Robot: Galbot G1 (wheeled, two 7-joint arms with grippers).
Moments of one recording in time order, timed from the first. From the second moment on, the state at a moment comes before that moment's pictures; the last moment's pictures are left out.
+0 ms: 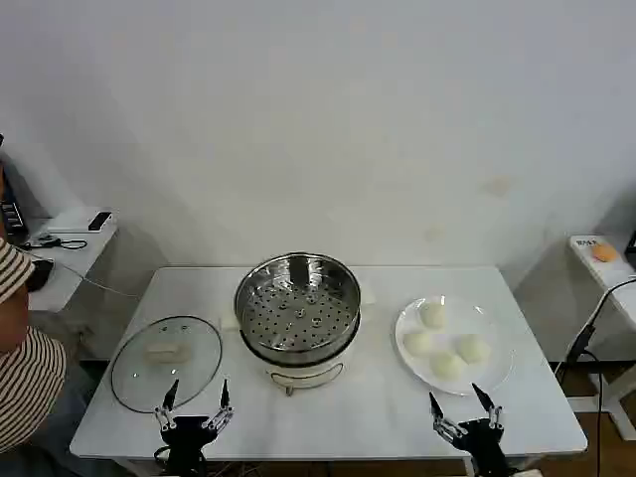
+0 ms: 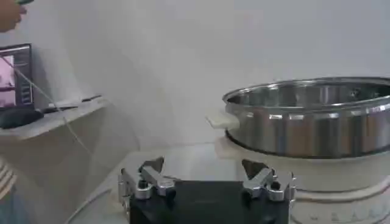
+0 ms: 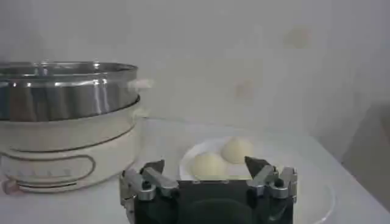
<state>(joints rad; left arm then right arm) 1.77 -1.36 -0.44 -2.13 -0.01 0.02 -0.29 -1.77 1.31 0.68 2.06 0.17 0.01 -0.10</state>
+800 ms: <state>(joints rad) 1.72 -1.38 -0.49 -2.19 0.21 0.14 -0.19 -1.24 0.76 0.59 1.72 -0.21 -0.11 -0.41</state>
